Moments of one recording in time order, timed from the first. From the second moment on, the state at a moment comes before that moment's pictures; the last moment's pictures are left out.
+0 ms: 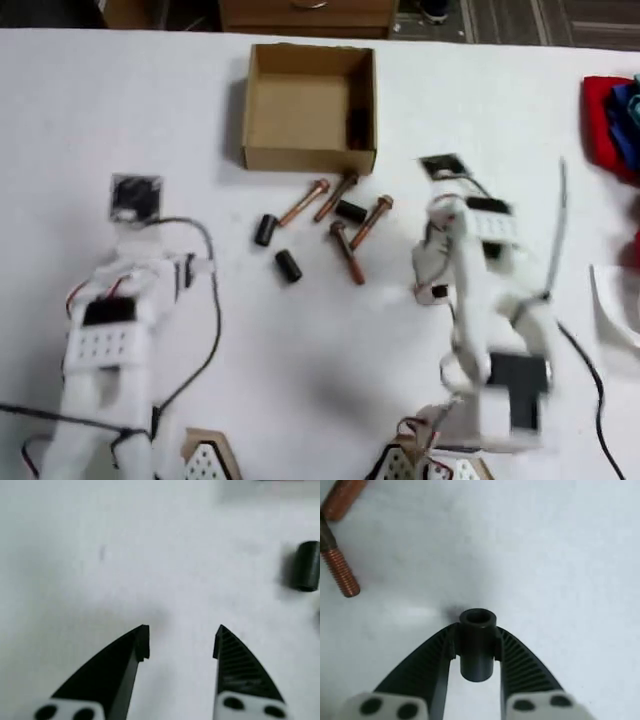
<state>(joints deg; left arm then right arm) -14.0 -44.3 66.7 40.2 -7.5 3.9 -5.1 33.7 64.4 18.7</state>
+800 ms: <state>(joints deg) 21.5 9.3 9.3 67.0 37.8 10.2 -22.1 52.1 44.2 3.0</state>
